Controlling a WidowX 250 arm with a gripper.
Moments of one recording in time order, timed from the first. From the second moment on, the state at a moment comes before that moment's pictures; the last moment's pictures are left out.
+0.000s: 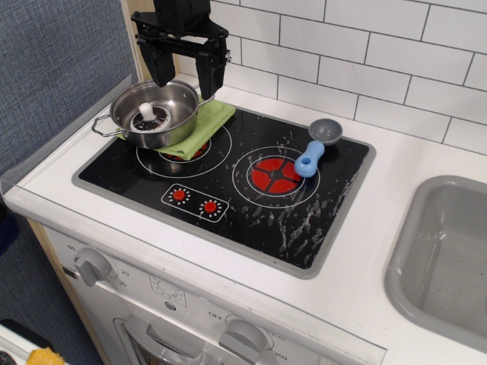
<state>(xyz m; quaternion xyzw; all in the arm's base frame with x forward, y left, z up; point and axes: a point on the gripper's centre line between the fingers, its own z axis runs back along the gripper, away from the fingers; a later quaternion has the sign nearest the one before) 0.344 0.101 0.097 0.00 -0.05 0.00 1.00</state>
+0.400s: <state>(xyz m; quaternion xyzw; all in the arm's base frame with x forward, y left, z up) 0.342 0.099 0.085 -0.01 -0.04 0.00 1.00</state>
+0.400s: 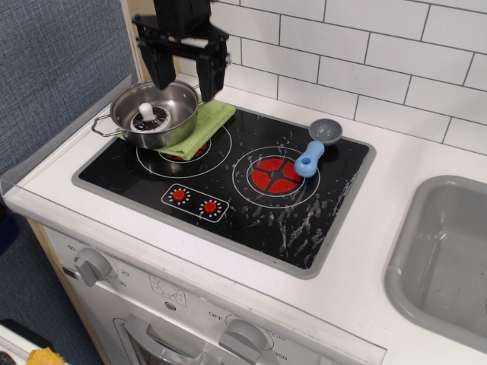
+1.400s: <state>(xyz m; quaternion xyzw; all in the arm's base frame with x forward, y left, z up) 0.391 -0.029 0.015 -0.01 -0.04 -0.01 1.00</state>
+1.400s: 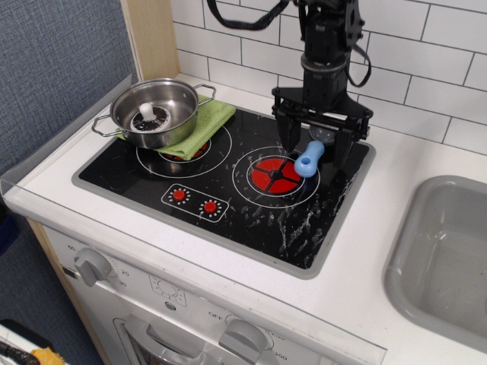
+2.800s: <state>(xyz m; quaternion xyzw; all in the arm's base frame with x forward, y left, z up) 0.310 0.055 0.076 -0.01 -0.06 -0.09 0.99</state>
